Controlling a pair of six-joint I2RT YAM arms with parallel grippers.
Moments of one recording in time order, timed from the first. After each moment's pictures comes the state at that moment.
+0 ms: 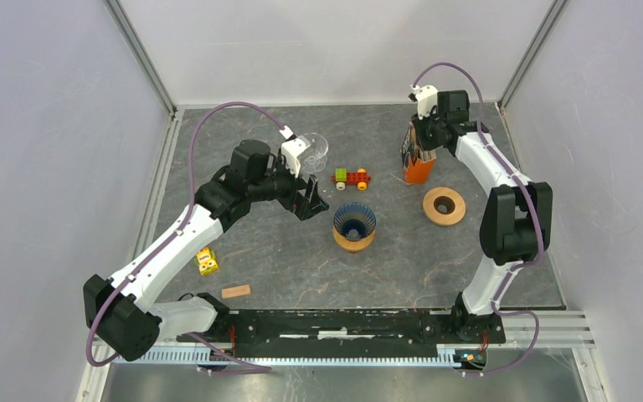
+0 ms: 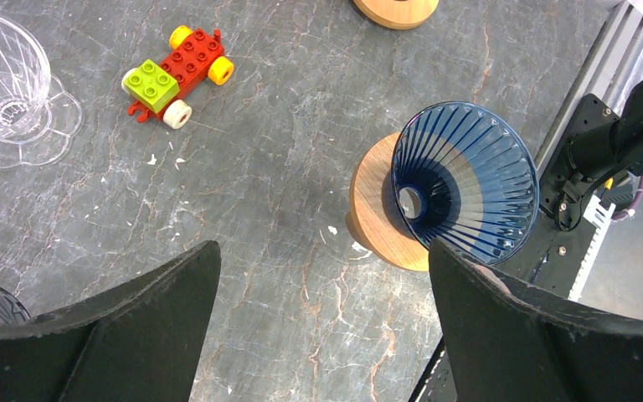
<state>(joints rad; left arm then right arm) -0.57 1.19 1.08 -0.42 0.45 -0.02 0.10 1.80 1.47 -0.40 -0.15 -0.30</state>
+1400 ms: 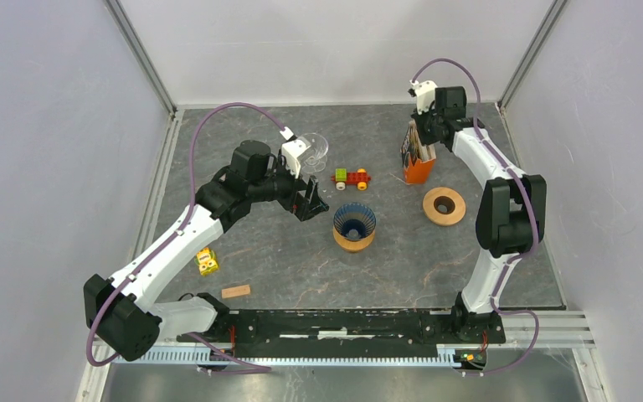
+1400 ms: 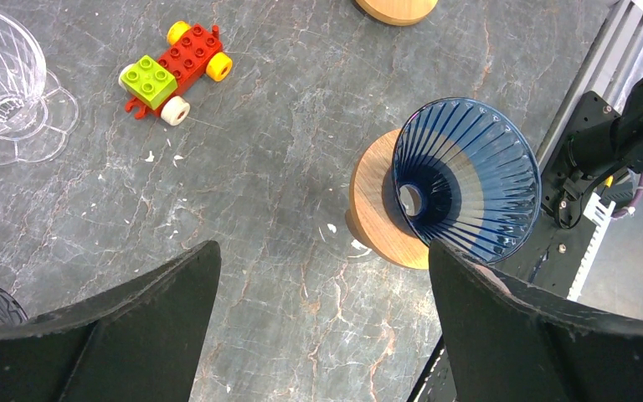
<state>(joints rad) -0.57 1.19 1.07 -0.42 0.46 -0.02 0.10 1.88 1.53 -0.37 -0.10 -0.29</state>
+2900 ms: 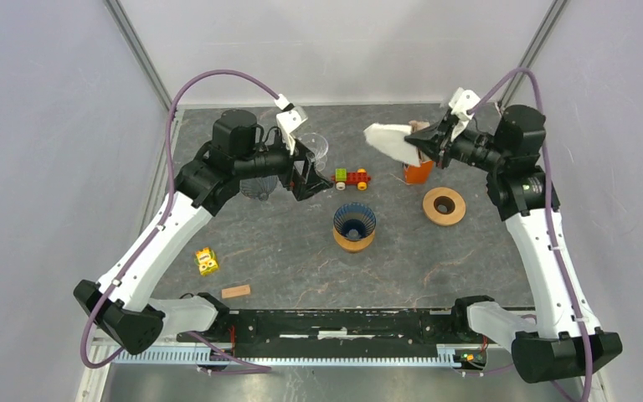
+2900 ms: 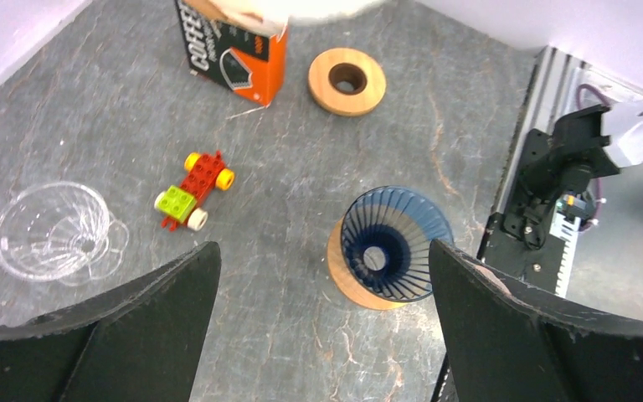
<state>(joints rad) -0.57 1.23 1.39 -0.54 0.54 0.08 0.11 1.10 1.32 -0.39 -0.78 -0.35</state>
